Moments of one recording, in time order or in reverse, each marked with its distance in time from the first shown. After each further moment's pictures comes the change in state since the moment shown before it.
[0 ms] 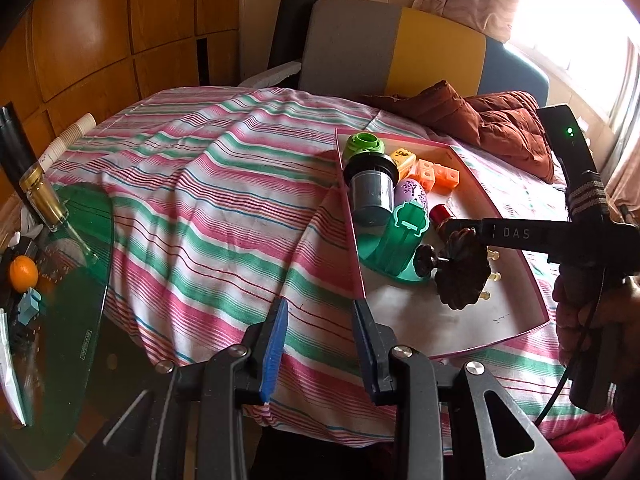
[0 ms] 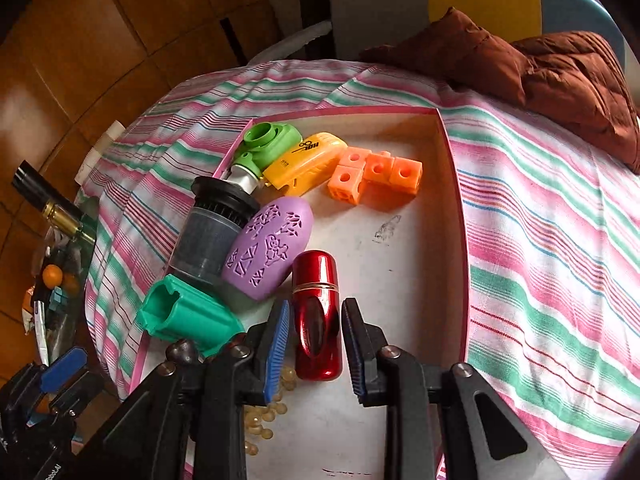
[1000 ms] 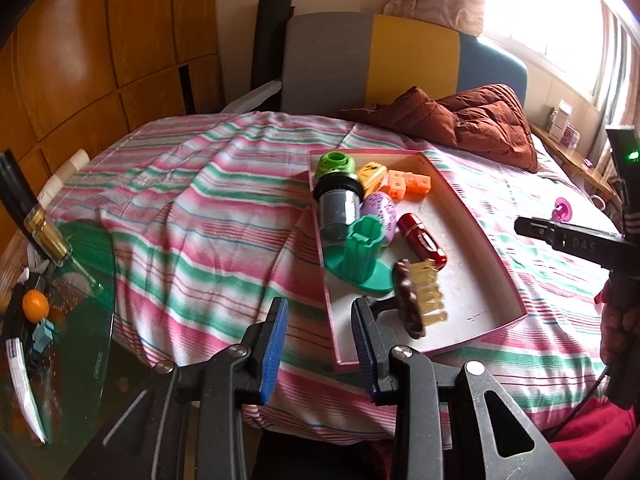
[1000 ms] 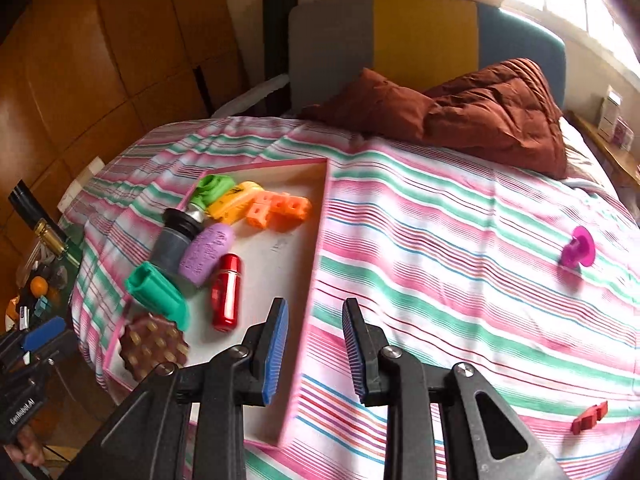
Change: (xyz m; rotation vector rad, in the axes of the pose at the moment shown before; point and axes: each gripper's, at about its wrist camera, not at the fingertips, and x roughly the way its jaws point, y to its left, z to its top) left arm -0.025 -0.032 0.006 0.101 -0.055 0.005; right arm -0.085 -0.056 -0.034 0.041 -0.177 -0.140
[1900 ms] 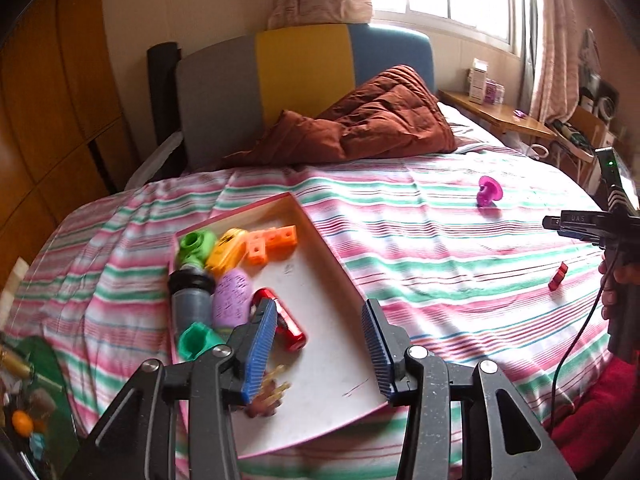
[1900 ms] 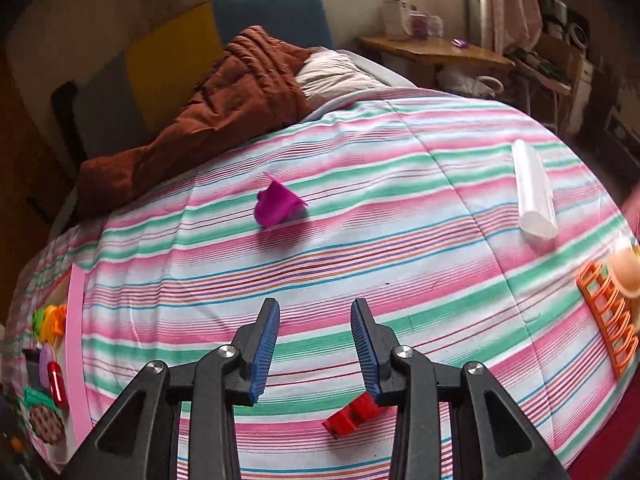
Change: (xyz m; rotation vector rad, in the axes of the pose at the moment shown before) left arm 0.011 -0.135 0.056 0.287 -0.051 -0.153; right arm -0.070 -0.248 -0.049 0.584 -0.055 -0.352
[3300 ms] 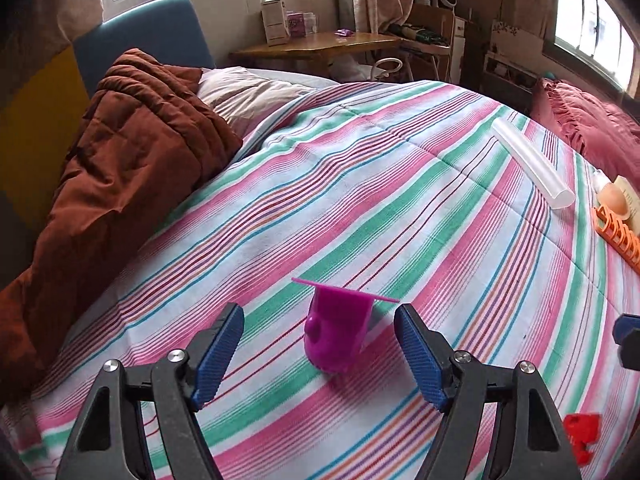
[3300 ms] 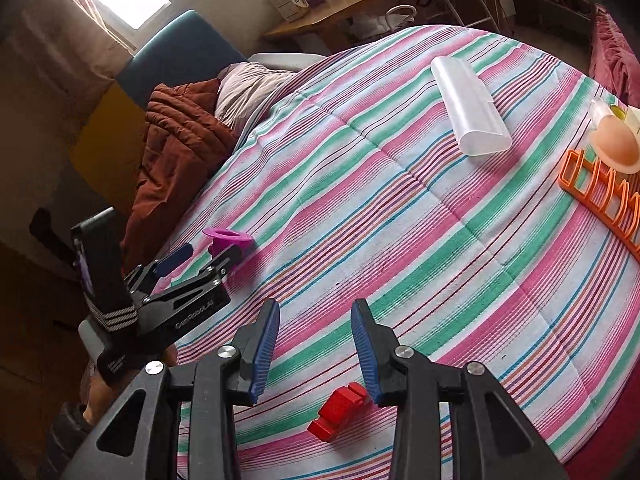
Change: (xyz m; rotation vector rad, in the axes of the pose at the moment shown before) left arm 0.262 -0.272 0.153 0.538 0.103 -0.437; right arm -0.005 -0.070 0.009 0.422 0.039 0.096
